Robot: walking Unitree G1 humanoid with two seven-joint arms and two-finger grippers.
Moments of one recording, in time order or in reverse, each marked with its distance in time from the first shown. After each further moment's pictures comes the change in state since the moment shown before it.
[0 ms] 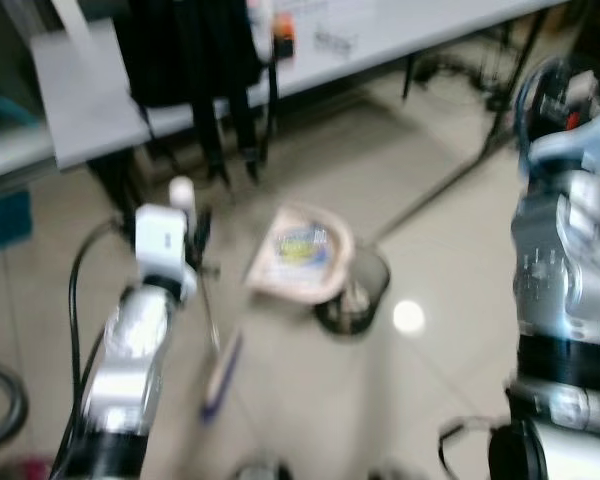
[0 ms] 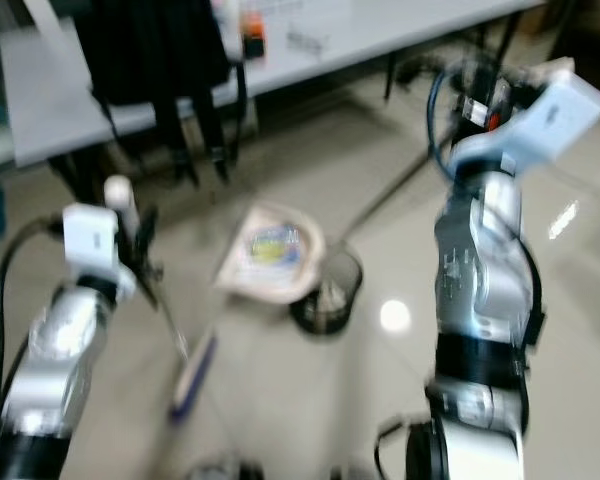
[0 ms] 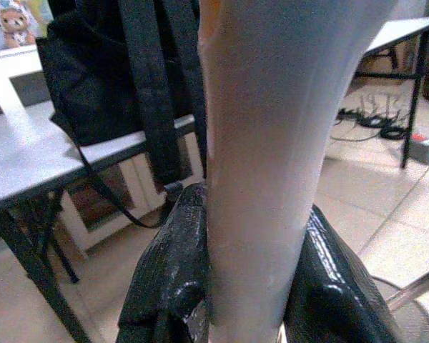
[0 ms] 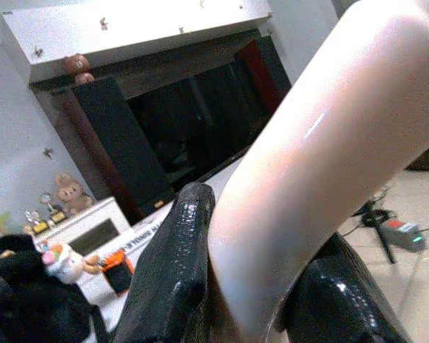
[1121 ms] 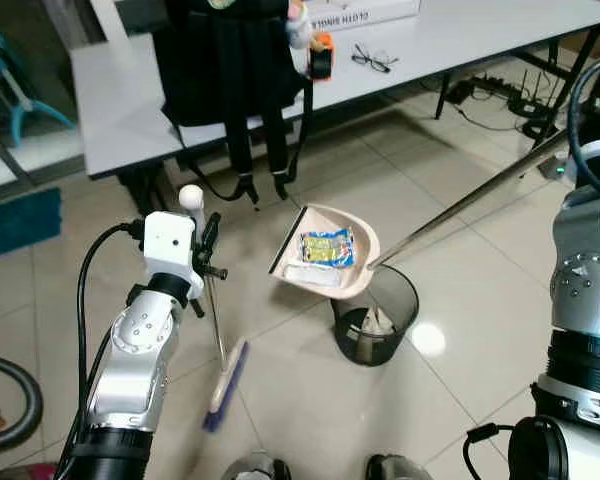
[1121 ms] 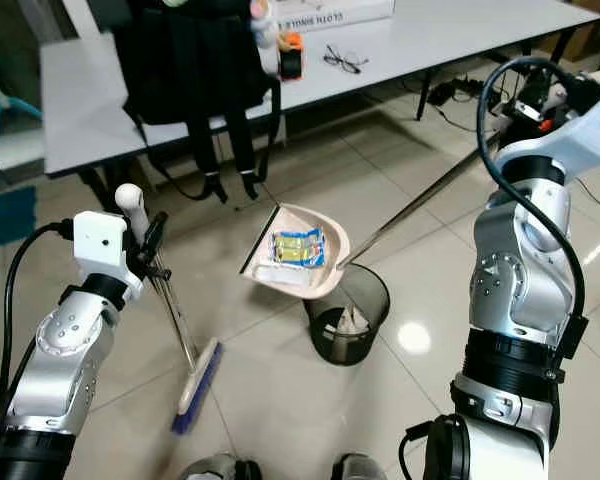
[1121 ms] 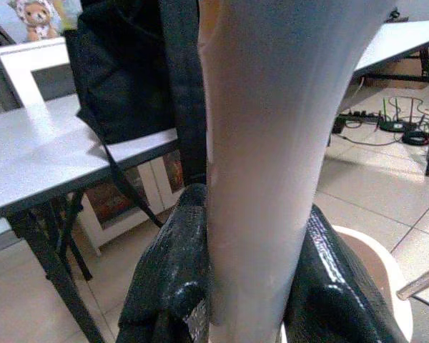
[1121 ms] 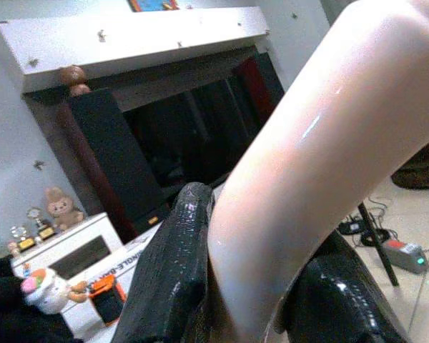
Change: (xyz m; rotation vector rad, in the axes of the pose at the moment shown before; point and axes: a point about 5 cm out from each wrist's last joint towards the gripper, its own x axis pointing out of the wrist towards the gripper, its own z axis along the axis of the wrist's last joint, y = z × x) left arm 0.000 -0.008 -0.003 -0.027 0.017 -0.032; right arm 0.003 -0.030 0.020 -0.067 -0.056 -0.069
